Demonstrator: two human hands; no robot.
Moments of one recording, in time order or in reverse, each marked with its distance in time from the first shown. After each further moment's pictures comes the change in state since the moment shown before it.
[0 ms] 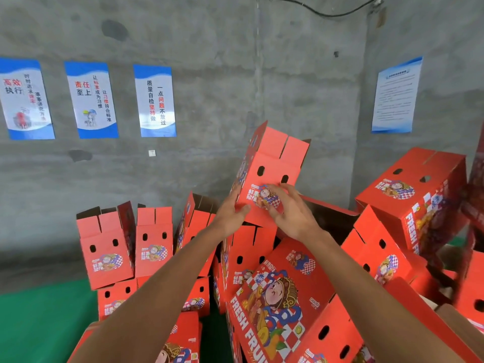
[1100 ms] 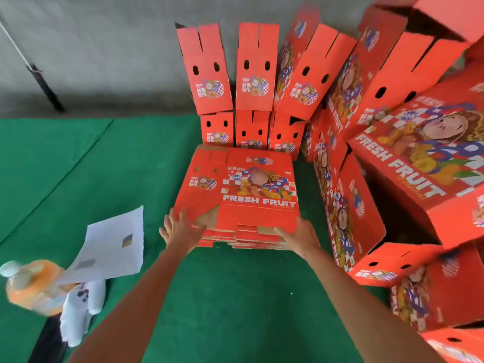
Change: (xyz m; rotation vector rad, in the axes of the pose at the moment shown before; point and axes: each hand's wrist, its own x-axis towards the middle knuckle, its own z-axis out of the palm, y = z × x) left_hand -0.494 -0.337 -0.144 0.659 0.122 -1.062; right_hand -0.344 -0.121 0.374 0.312 -0.714 0.667
